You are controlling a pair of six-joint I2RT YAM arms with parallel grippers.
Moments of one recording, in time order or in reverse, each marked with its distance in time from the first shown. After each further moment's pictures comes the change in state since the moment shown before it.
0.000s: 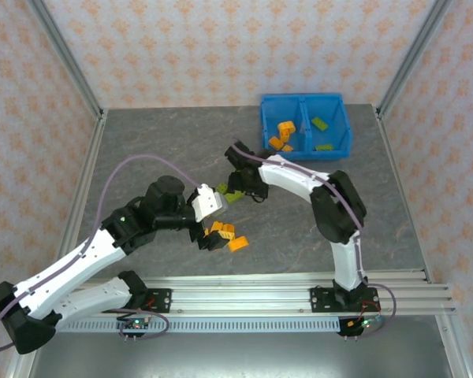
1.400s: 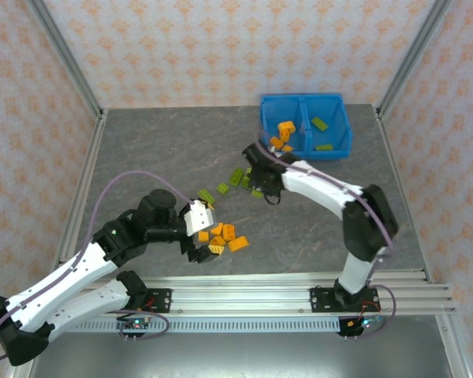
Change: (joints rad) left arm -0.002 -0.111 -0.108 -0.045 0.008 0.077; right arm -0.079 -0.325 -0.222 0.087 0.096 0.161
